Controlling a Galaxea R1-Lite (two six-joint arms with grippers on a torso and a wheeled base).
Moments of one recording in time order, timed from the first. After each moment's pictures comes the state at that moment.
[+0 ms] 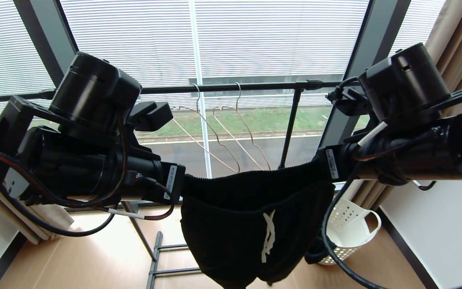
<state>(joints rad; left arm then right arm) -0.65 1.58 -1.26 0.42 0.05 -0.24 0.70 1.64 -1.38 0.50 -0.40 0.37</state>
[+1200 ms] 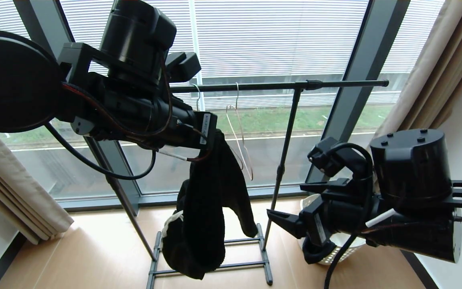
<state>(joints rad) -0.65 1.76 -1.60 0.42 0.07 -0.19 0.74 1.58 -0.83 -0.24 -0.08 0.07</state>
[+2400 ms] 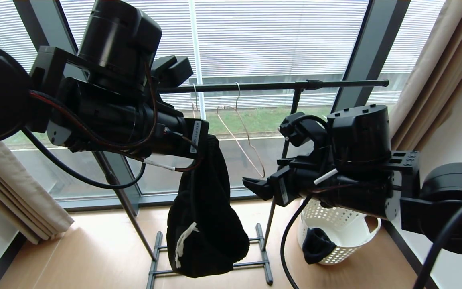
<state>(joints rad) -0.66 1.69 -1.52 0.41 0.07 -0.18 0.74 1.75 -1.03 -0.29 -0.09 0.08</state>
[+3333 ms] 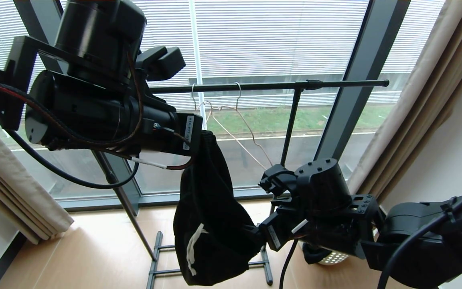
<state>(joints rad) -0.66 1.65 -1.51 0.42 0.07 -0.19 0.76 1.88 -0.87 -0.37 -0.09 0.07</state>
